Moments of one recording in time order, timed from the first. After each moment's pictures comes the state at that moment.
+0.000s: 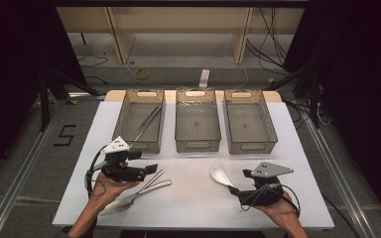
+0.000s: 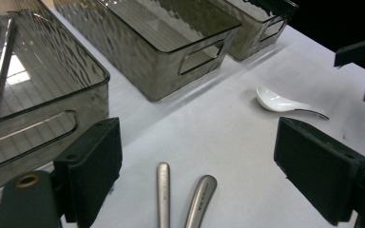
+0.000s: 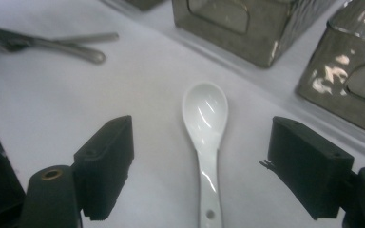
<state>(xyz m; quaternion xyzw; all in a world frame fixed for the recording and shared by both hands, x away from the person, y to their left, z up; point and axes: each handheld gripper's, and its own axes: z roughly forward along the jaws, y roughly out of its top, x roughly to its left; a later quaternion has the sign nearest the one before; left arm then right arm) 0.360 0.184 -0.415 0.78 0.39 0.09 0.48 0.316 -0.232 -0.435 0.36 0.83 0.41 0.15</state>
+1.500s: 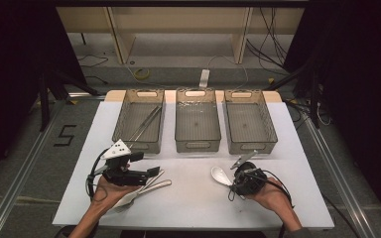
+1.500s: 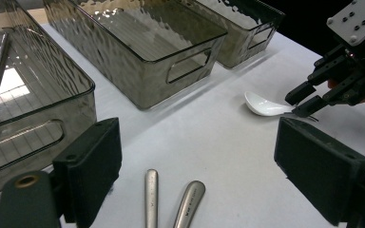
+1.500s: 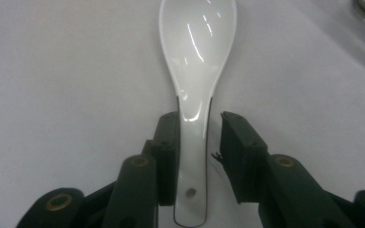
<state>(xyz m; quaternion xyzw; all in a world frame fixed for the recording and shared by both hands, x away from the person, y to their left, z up) 0.349 0.179 -0.413 0.77 0.38 0.11 0.50 0.363 -0.204 -0.456 0.35 0.91 0.20 0.07</state>
